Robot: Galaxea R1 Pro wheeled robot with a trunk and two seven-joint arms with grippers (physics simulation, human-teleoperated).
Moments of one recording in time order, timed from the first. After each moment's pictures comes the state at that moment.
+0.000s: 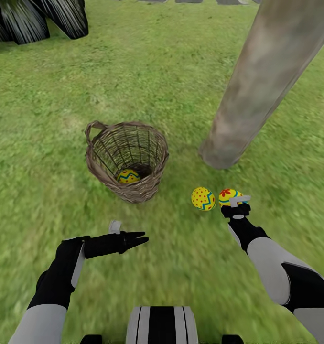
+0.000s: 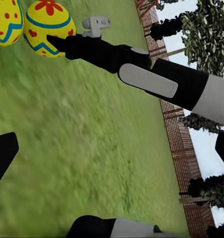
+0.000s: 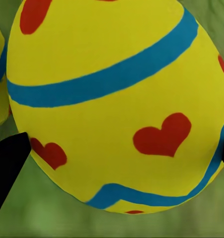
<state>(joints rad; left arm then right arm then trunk) -0.57 -0.03 0.19 -1.18 -0.04 0.72 -1.43 -1.07 -0.05 -0.24 -0.25 0.49 0.02 -0.23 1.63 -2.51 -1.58</state>
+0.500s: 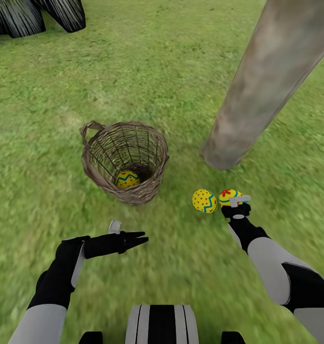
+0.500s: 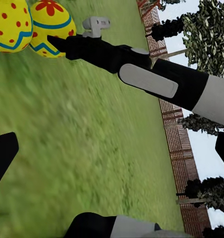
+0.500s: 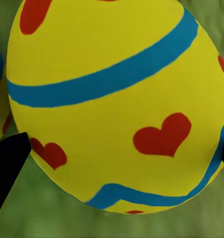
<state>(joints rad) -0.57 -0.03 0.19 -1.18 -0.04 0.72 -1.43 -1.07 -0.05 -0.24 -0.25 0.49 0.02 -0.23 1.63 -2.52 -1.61</state>
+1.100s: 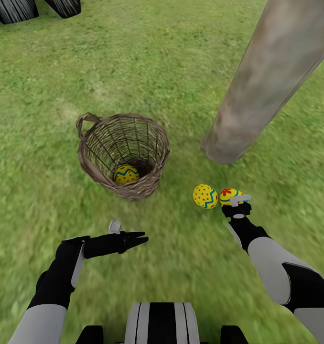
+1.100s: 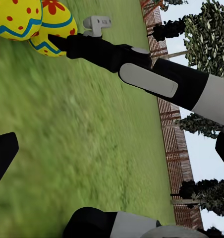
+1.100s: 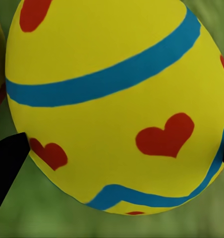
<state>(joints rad) -0.57 -0.03 0.19 -1.18 -0.04 0.72 -1.43 -1.07 -0.05 -0.24 -0.26 0.50 0.02 -0.24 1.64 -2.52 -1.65</state>
